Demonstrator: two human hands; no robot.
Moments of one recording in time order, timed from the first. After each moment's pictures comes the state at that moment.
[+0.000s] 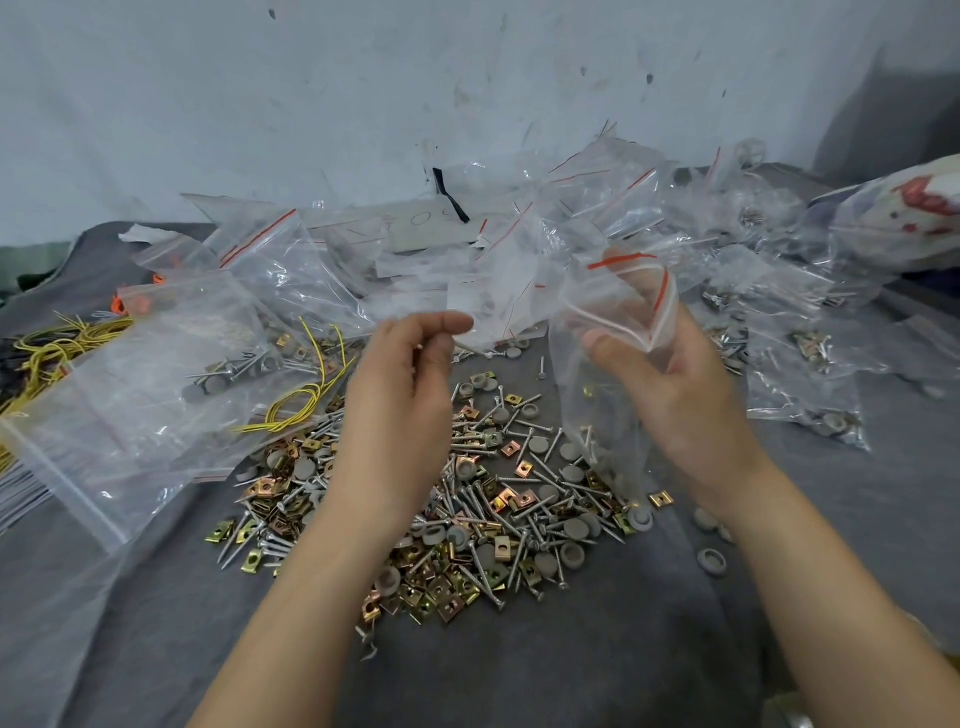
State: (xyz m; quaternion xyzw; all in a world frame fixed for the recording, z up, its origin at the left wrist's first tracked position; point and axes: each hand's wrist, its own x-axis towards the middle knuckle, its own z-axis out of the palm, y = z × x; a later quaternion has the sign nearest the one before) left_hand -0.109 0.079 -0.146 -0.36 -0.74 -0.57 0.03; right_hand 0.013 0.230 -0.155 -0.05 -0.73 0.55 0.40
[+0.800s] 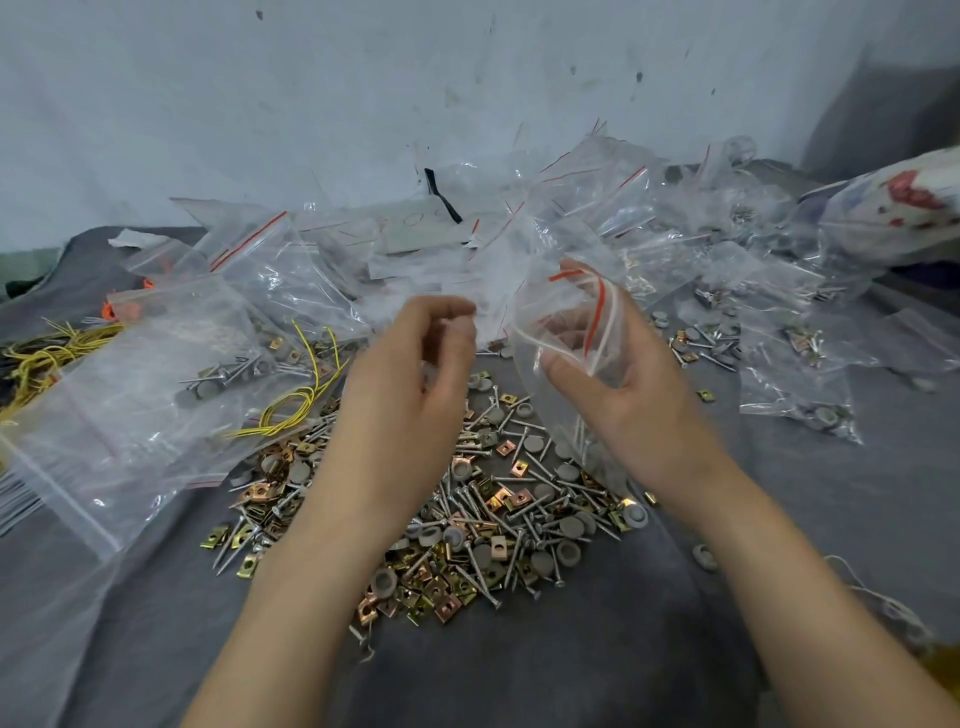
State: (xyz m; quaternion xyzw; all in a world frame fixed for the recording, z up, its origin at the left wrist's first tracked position) left_hand -0.104 0.075 -0.135 -0.43 -0.74 -0.51 0.04; right_hand 0.005 0.221 -0.162 -0.07 -0.78 0.49 0.38
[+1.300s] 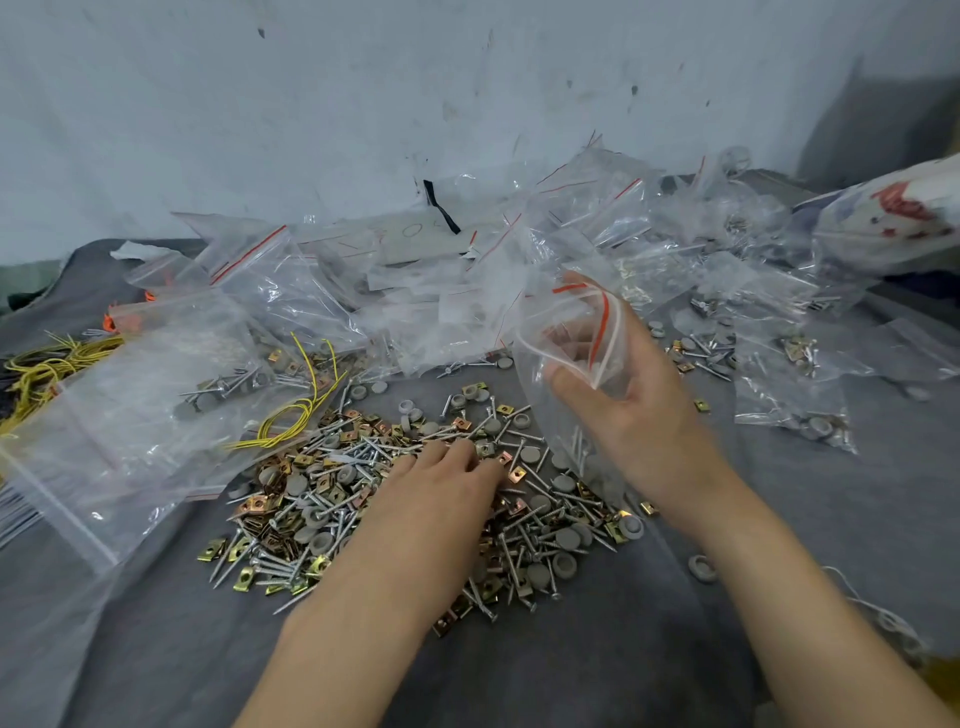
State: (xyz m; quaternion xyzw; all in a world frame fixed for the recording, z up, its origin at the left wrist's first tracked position) left_hand -0.099 0.070 -0.184 -0.55 -0.83 0.01 0.01; right_hand 0.010 0.225 -0.164 -0.08 -0.78 0.49 0.38
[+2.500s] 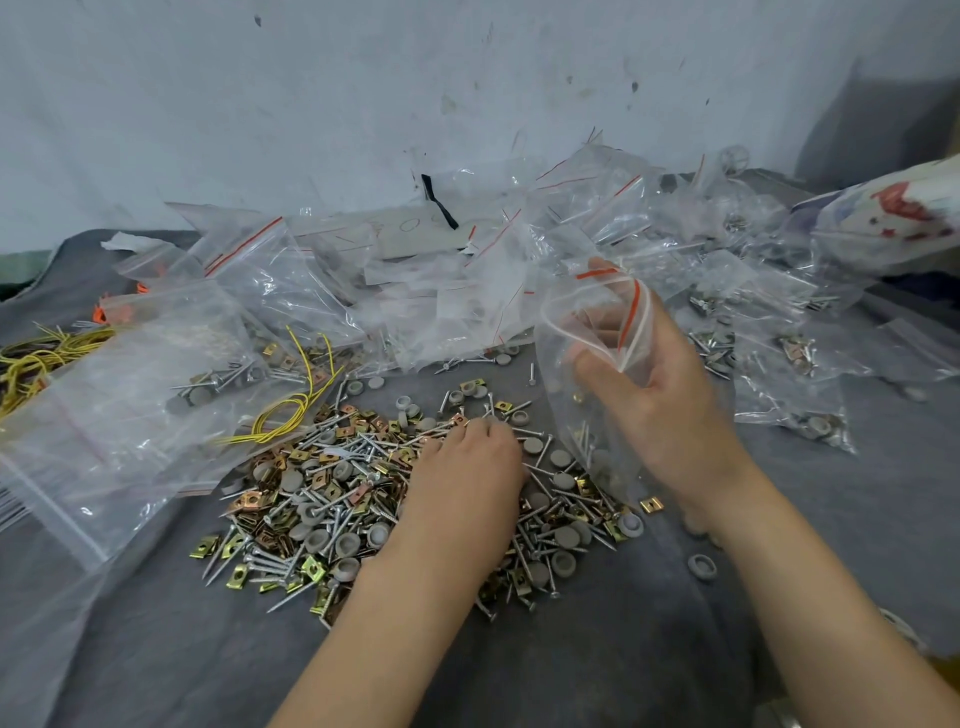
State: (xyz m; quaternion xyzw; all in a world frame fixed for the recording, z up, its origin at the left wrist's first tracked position) left_hand -0.095 0.109 -0.203 -0.49 -0.87 -0.10 0.05; right_hand 0.010 0.235 -0.162 -0.08 -0.76 0.49 0.41
